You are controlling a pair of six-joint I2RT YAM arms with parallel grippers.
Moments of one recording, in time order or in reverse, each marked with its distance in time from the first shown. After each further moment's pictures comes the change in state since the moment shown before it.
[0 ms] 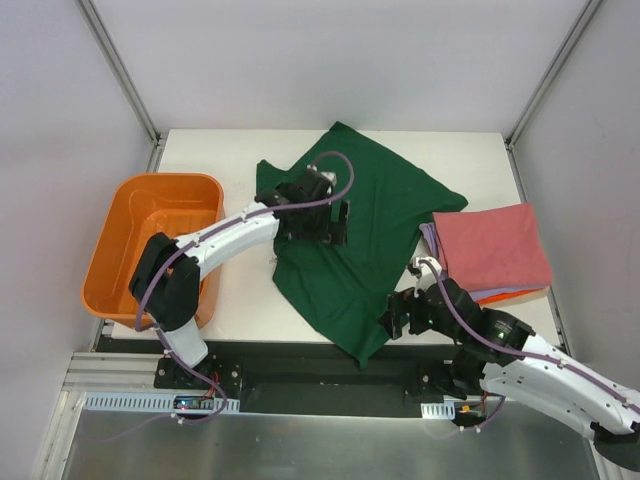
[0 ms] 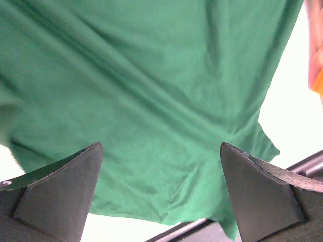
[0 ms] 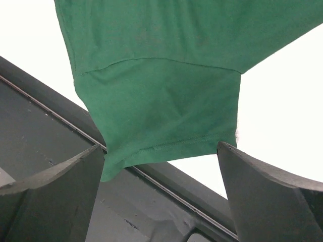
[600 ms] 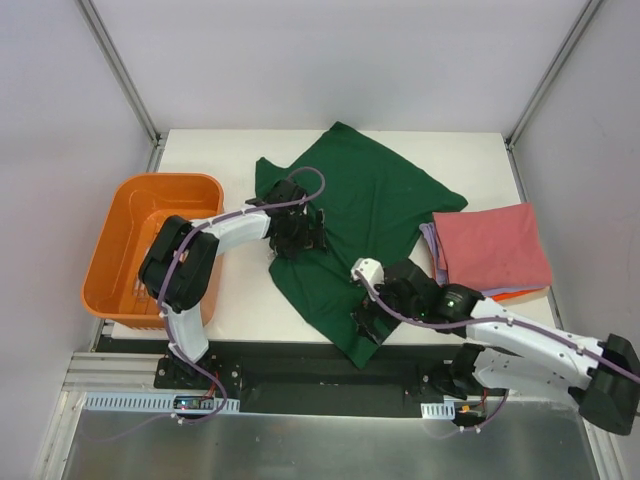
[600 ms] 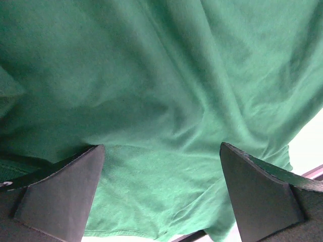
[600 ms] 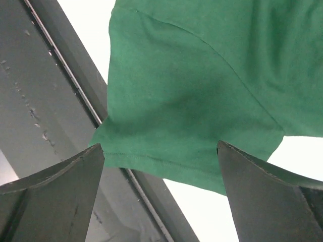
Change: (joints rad) left arm 0.144 0.103 -0.266 0.192 0.216 -0.128; right arm 0.000 0.405 0.092 0.179 -0.298 -0.454
